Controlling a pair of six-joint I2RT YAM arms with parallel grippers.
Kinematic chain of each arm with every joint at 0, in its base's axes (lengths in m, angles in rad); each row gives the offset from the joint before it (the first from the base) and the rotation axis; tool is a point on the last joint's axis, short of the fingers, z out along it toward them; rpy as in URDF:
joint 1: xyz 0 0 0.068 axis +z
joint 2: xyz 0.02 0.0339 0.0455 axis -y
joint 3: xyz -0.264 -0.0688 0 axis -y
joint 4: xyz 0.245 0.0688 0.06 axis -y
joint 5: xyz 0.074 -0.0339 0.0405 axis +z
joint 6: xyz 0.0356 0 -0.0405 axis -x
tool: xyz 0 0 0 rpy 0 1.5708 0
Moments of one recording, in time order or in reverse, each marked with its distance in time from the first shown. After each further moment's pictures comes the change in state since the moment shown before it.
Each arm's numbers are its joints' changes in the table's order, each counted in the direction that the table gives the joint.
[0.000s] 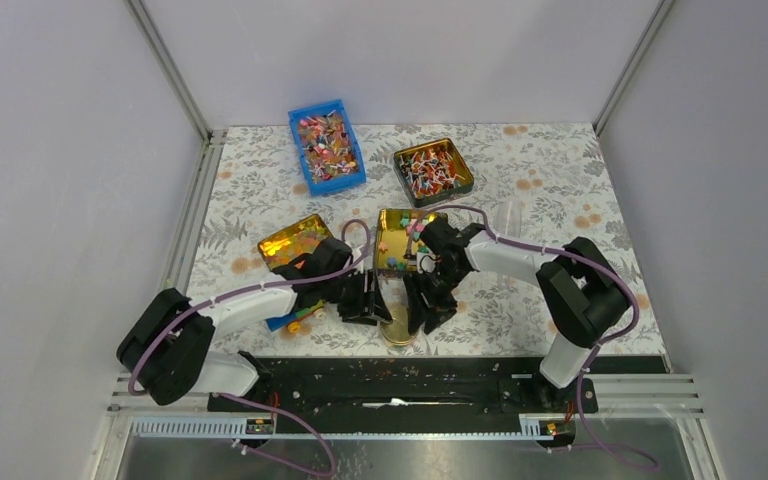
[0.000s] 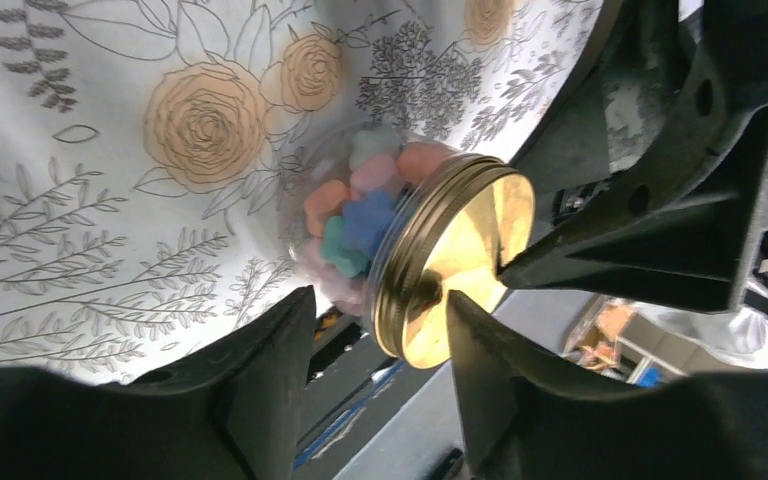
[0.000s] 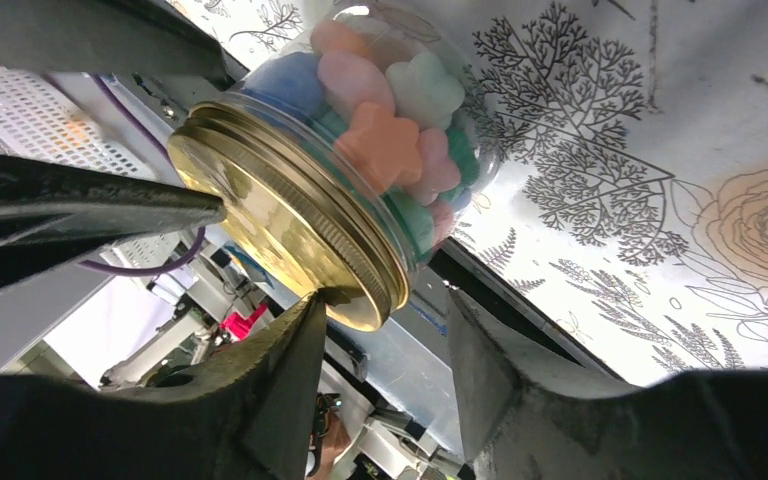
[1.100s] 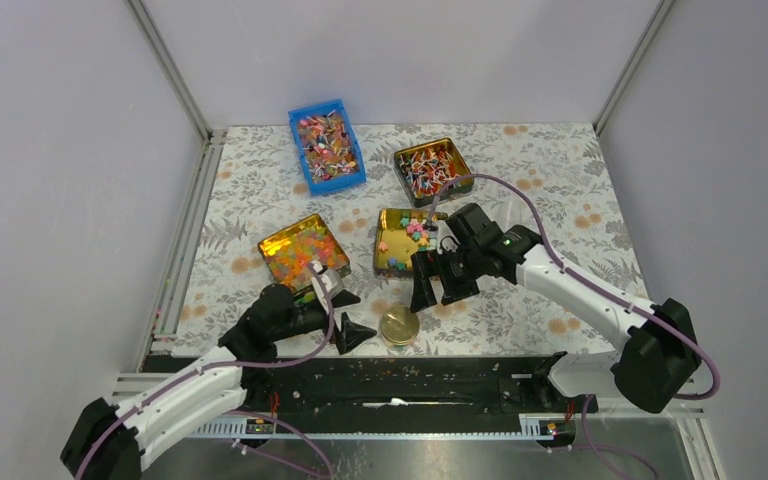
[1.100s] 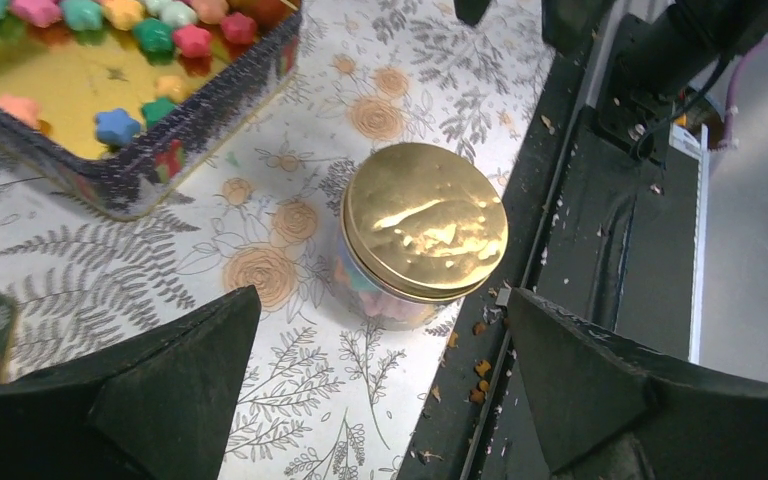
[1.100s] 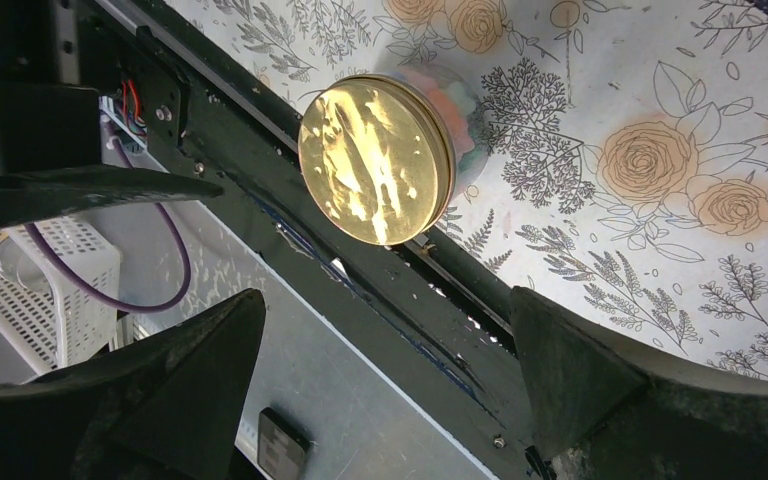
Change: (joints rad) left arm -0.007 0.735 -0.450 0.370 0.058 -0.639; right arm 0.005 0.404 -0.009 -0.015 -0.231 -0.017
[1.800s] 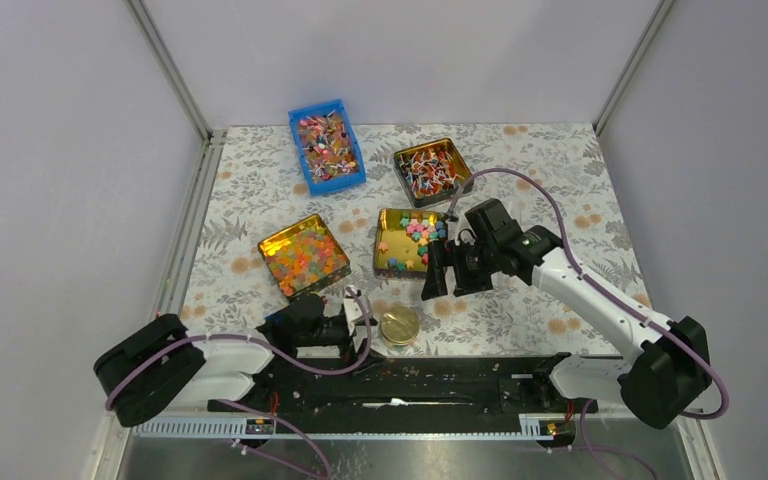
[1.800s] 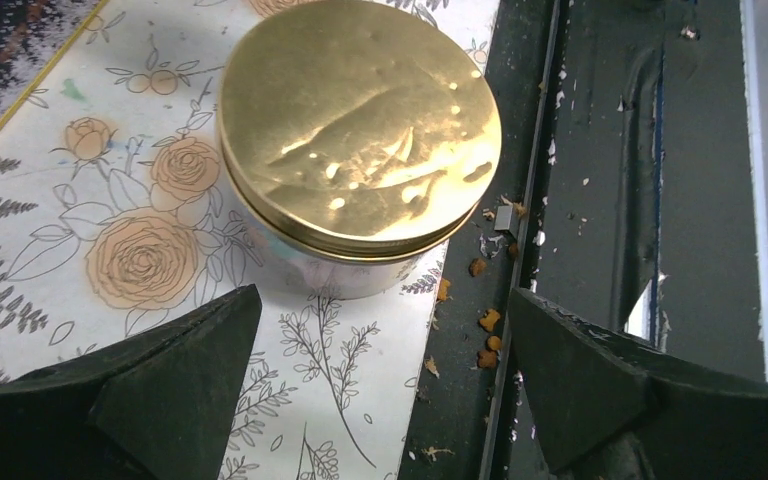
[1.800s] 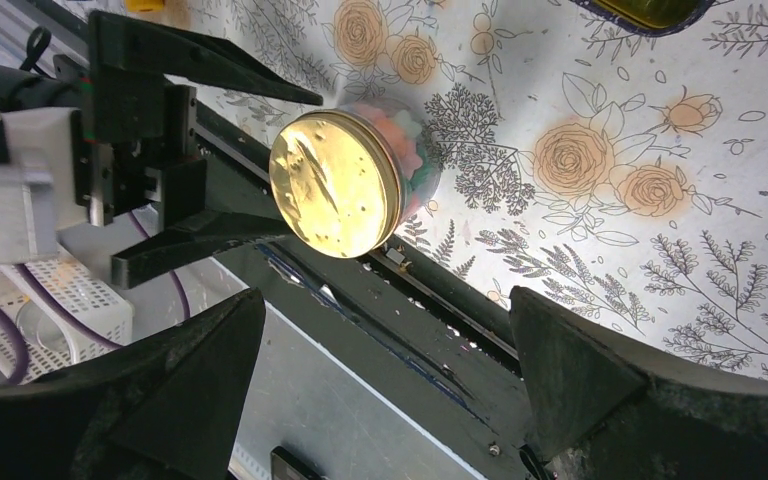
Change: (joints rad) left arm -0.151 -0.533 -0.084 0.474 -0.034 -0.130; right arm -0.090 0.080 -0.026 -0.004 -0.051 -0.029
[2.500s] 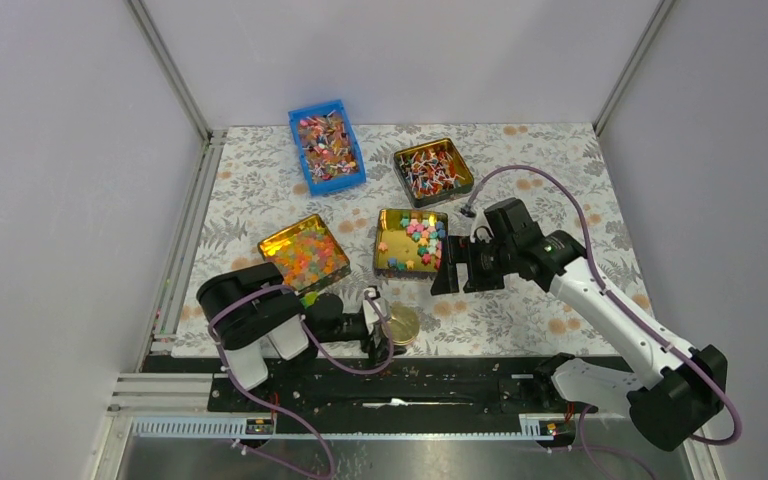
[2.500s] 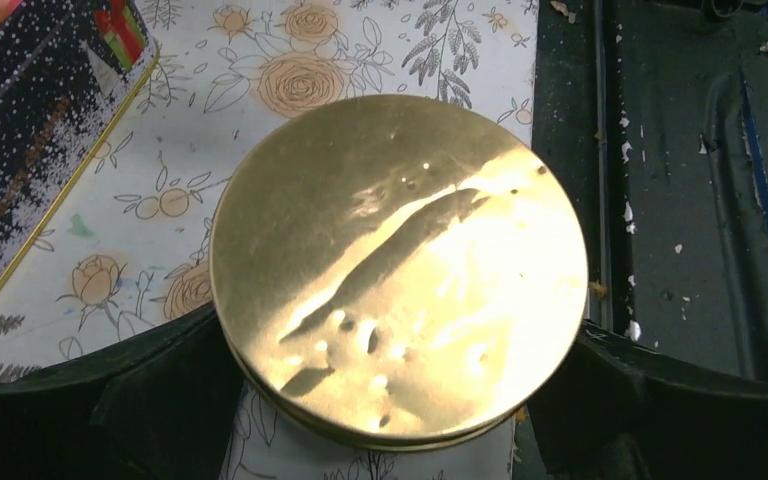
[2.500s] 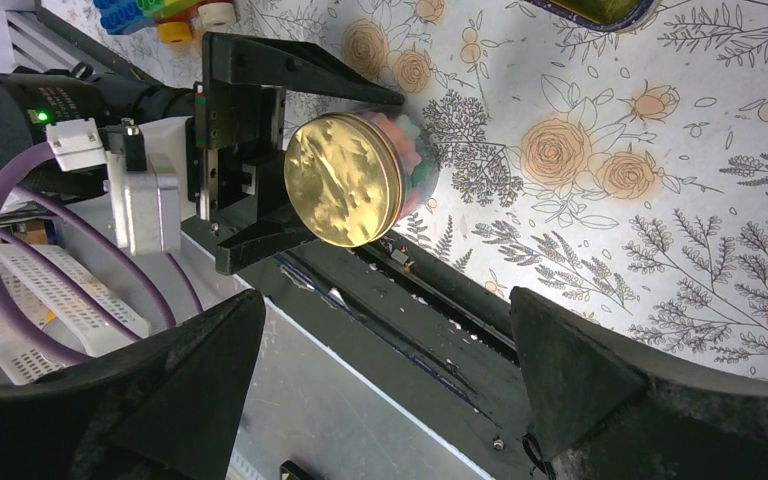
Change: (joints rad) left arm -0.068 -0.627 0.071 0.667 0.042 -0.087; right arm -0.060 0.111 0.000 -0.040 -0.002 -0.010
